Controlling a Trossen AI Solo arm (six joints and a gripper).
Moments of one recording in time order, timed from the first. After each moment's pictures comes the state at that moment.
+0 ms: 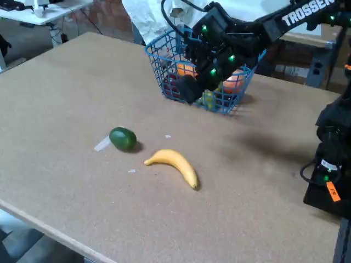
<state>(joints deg) -0.6 80.7 43.1 -7.6 0.0 5.8</state>
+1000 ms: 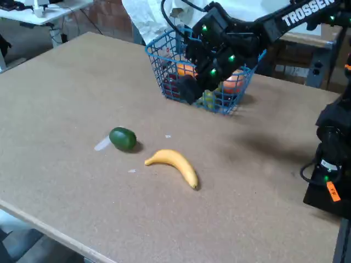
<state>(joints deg) -0.6 80.7 43.1 -7.6 0.0 5.8</state>
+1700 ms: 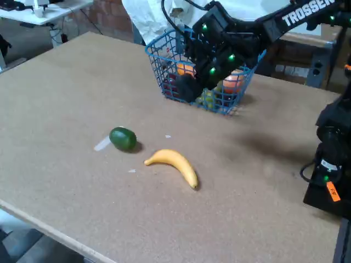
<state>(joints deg) -0.7 80.7 43.1 -5.8 0.0 5.8</state>
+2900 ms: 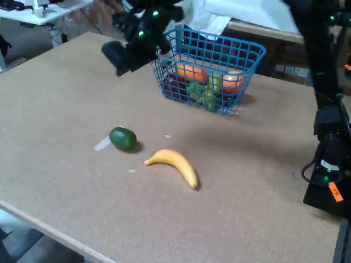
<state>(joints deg) 6.6 116.0 103.8 -43.8 -2.1 14.1</state>
